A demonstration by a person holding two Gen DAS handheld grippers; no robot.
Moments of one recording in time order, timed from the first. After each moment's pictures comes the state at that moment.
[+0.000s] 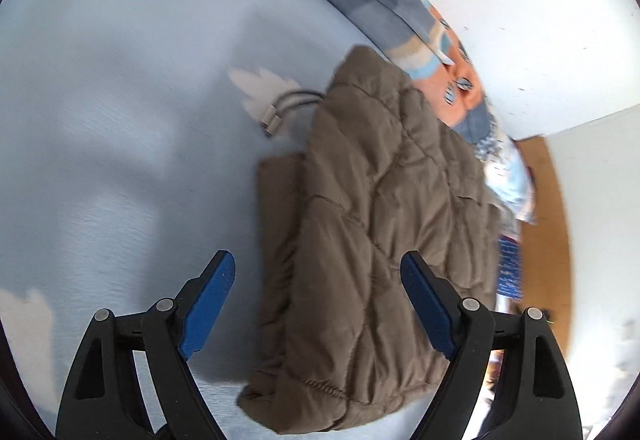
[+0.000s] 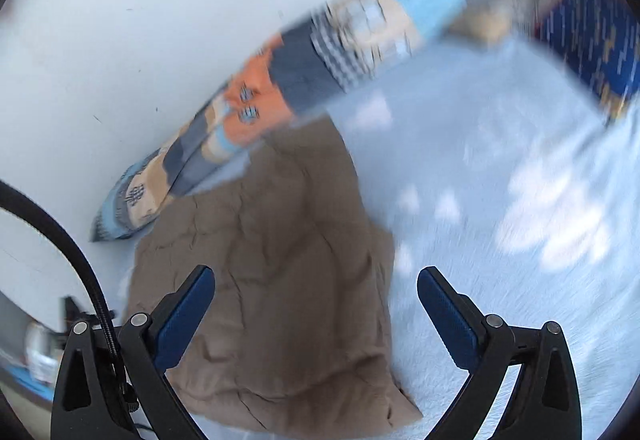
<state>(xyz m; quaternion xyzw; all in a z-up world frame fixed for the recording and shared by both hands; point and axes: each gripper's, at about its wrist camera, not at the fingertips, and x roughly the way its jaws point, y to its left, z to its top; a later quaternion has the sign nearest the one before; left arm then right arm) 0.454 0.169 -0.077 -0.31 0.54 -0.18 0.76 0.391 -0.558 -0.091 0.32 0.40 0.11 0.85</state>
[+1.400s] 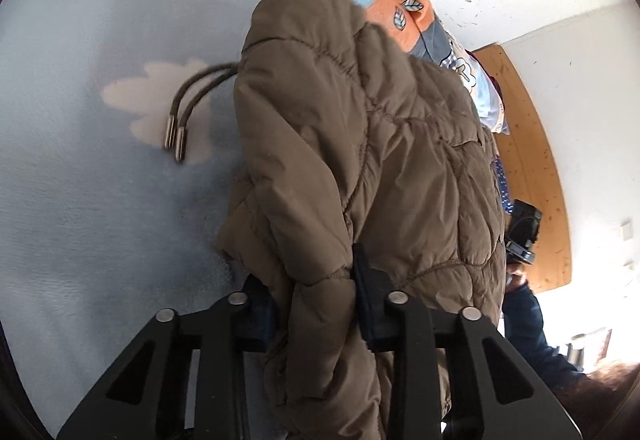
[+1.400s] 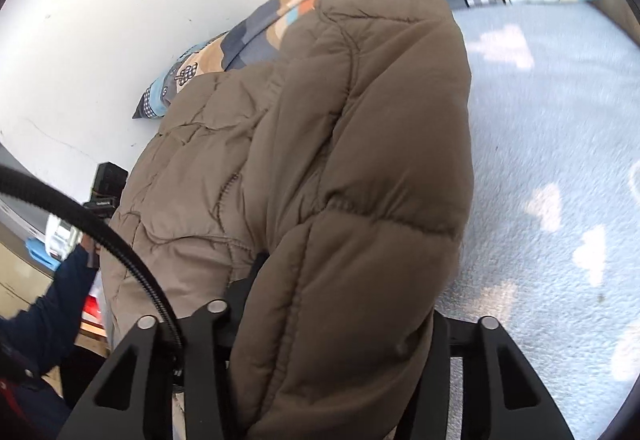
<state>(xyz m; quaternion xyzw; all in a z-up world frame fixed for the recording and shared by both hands) 0.526 0.161 -0.104 -0.19 0.56 -0.33 0.74 0.470 -0.488 -0.131 0.16 0.46 0.30 0.82</state>
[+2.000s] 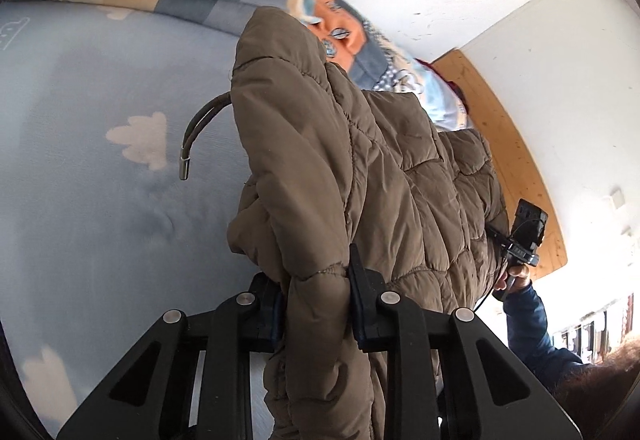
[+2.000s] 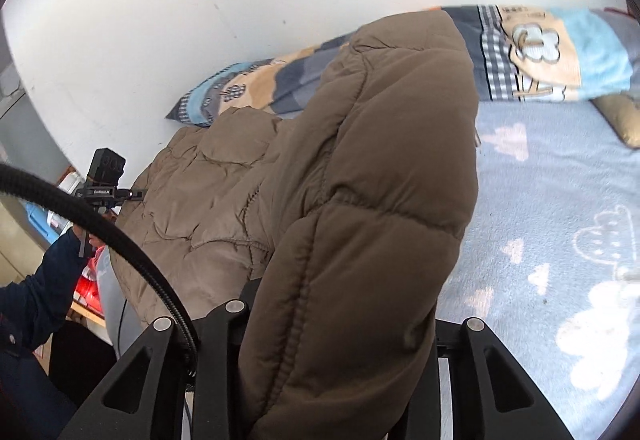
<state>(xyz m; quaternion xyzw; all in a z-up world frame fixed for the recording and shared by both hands) 0.444 0.143 0.016 -0.18 0.49 -0.35 0.78 0.393 -0.497 -0.032 0.11 0.38 0.32 0.86</state>
